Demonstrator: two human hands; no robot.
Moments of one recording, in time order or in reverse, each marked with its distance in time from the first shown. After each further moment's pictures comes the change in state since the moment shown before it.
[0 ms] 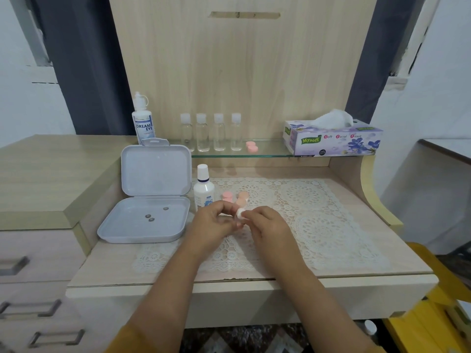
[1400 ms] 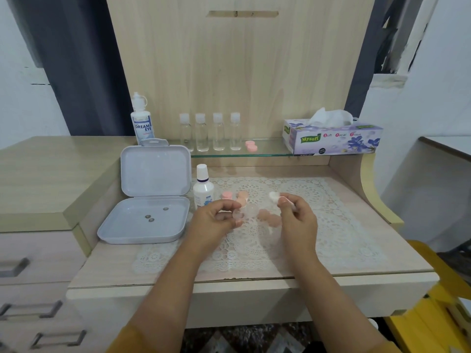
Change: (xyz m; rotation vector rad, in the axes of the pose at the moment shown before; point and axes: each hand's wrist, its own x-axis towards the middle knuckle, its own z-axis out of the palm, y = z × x) left_hand 0.001 0.001 0.004 -0.043 0.064 -0.010; right_hand 0.010 0.001 -0.026 0.691 0.345 0.724
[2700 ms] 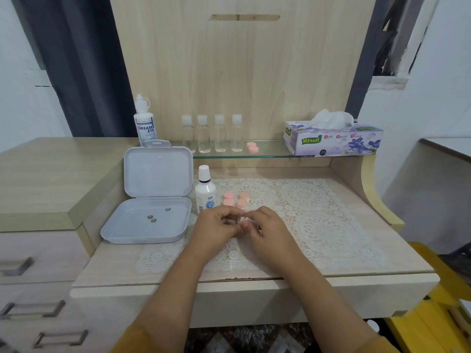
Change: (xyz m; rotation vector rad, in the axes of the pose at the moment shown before) left_hand 0.000 -0.004 0.001 0.184 -0.013 0.066; right_hand -0.010 0.007 0.014 -0.643 -0.554 -0.398
